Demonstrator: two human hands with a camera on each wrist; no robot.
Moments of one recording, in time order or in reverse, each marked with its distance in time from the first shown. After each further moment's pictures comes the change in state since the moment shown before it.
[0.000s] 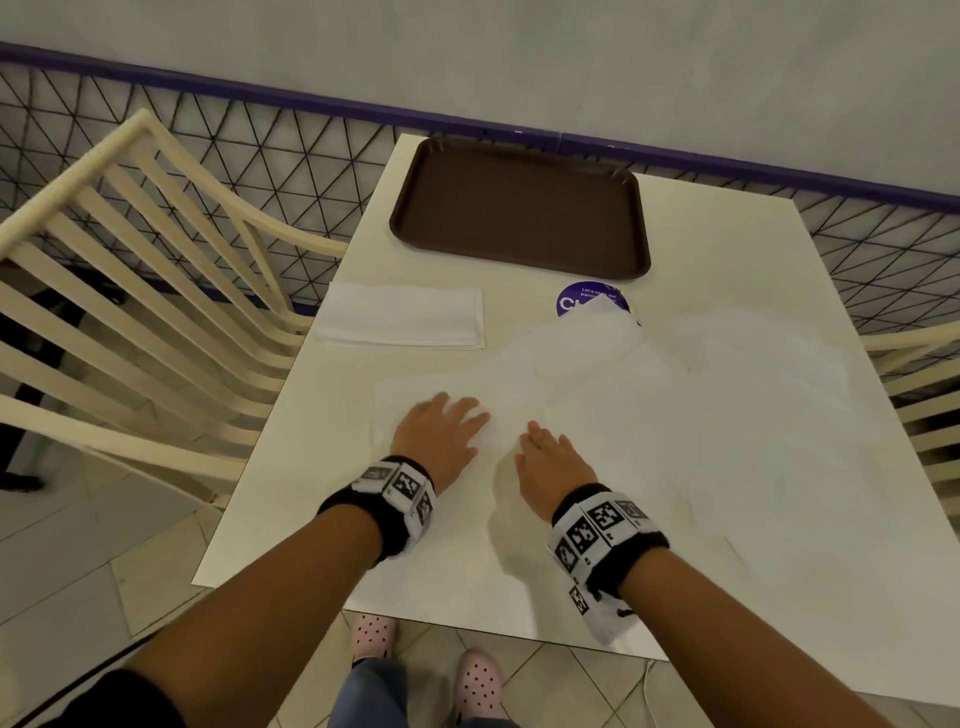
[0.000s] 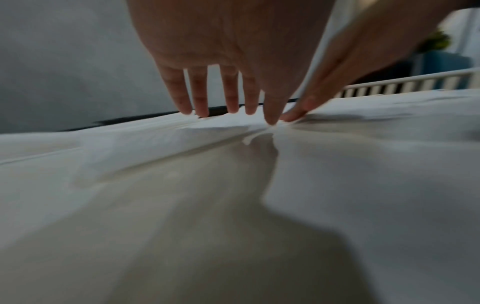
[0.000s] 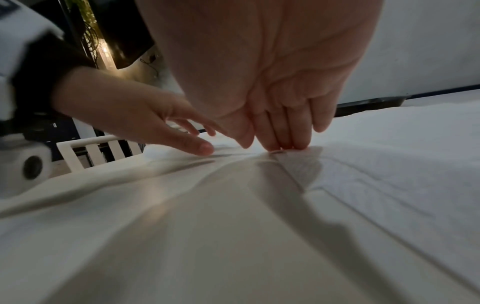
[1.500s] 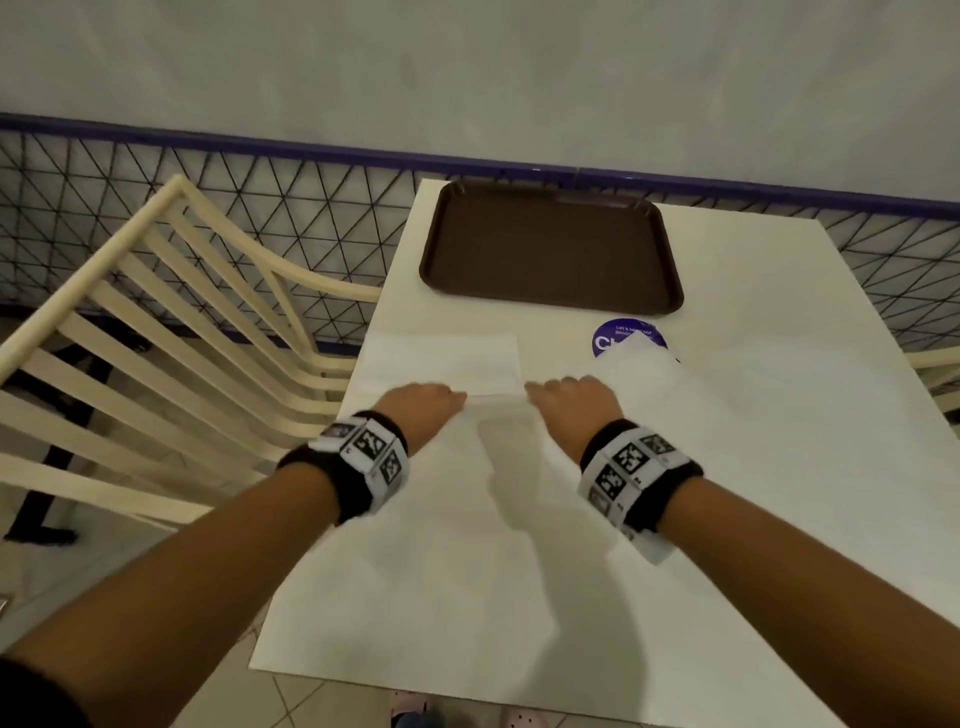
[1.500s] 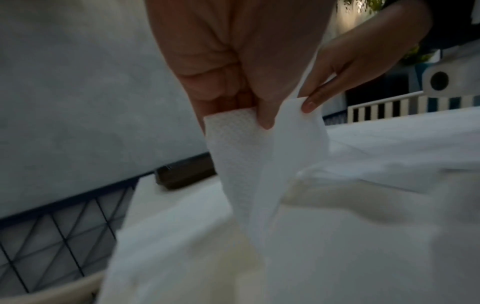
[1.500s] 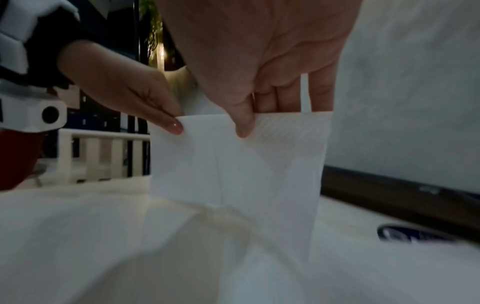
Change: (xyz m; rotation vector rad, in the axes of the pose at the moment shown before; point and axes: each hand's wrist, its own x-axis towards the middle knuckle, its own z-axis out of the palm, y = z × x) left_hand 0.024 -0.093 -0.079 0.115 -0.141 0.072; right_hand 0.039 -0.033 -0.105 -0.346 0.301 -0.117
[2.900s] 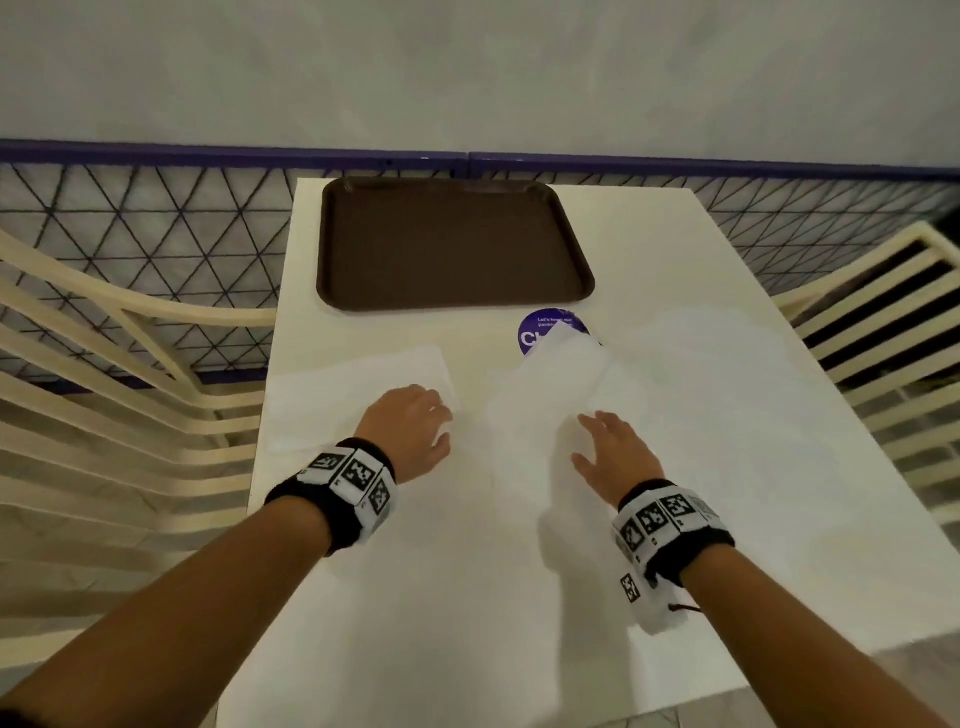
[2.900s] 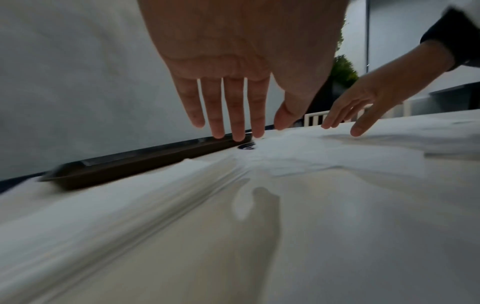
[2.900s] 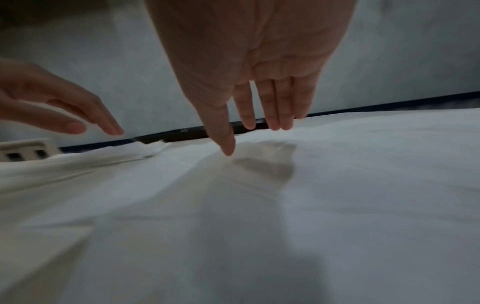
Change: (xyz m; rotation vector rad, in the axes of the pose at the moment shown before) left_hand 0.057 0.010 0.008 -0.178 0.290 0.262; right_hand -0.043 0.053 0.076 0.513 -0.126 0.606
